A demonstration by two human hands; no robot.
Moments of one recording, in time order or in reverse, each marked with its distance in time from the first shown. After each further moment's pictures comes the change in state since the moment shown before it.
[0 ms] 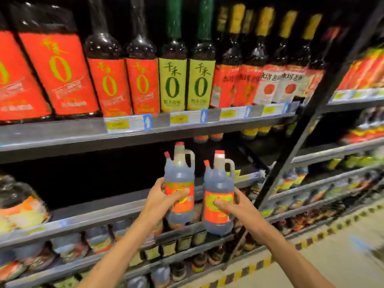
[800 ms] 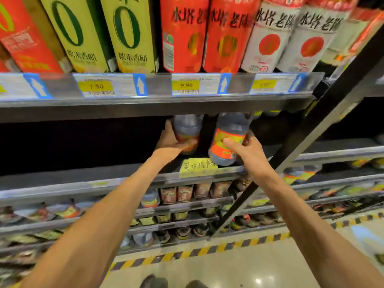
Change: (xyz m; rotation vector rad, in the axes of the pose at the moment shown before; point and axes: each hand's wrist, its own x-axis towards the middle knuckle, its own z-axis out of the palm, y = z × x) left_hand 0.185 0.015 0.145 0.339 0.169 0.056; right_hand 0.166 -0.022 -0.154 -0.018 0.118 -0.184
